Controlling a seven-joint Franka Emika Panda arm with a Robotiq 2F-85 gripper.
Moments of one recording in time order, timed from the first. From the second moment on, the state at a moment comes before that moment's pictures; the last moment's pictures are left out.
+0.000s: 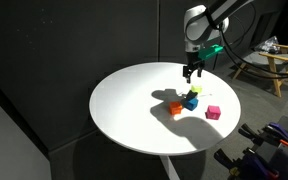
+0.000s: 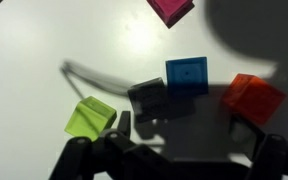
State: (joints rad) arm 0.01 0.37 -0.05 -1.97 -0.07 2.18 0.01
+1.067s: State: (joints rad) arm 0.05 -0.03 0.02 -2.23 -0.07 2.10 0.04
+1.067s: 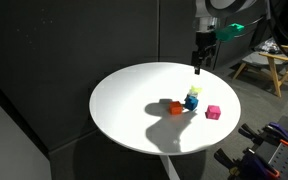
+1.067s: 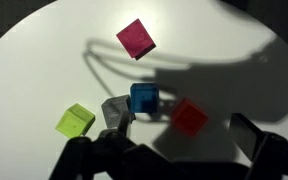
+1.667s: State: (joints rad) arm 0.05 -0.21 0.04 -2.32 -0.09 2.16 0.02
